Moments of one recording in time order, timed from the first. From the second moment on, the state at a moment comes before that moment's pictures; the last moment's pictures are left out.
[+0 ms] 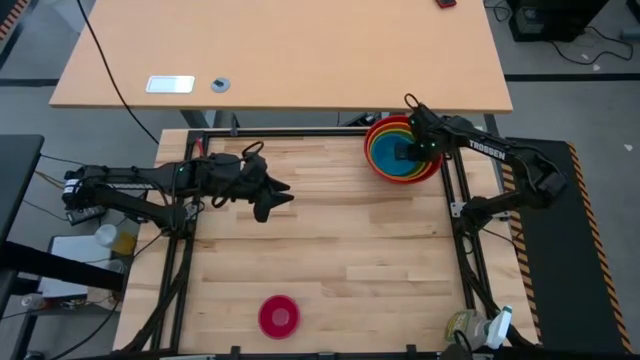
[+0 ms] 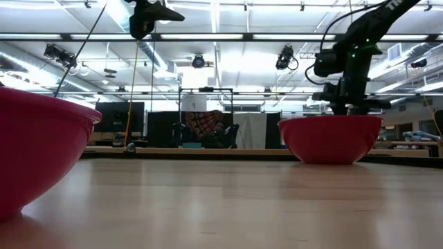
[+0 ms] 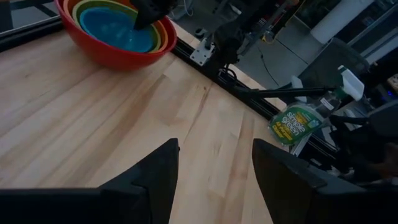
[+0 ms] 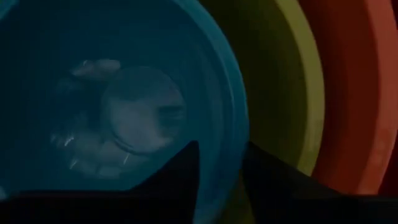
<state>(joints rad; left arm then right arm) 0.03 1.05 0.99 -0.31 -0.05 -0.59 -0.92 1.35 0.89 -0.84 0.02 0.63</state>
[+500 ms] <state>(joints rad) 0.03 1.06 0.99 -0.42 0.15 -0.60 -0.79 1.22 0.99 -0.92 0.07 0.66</state>
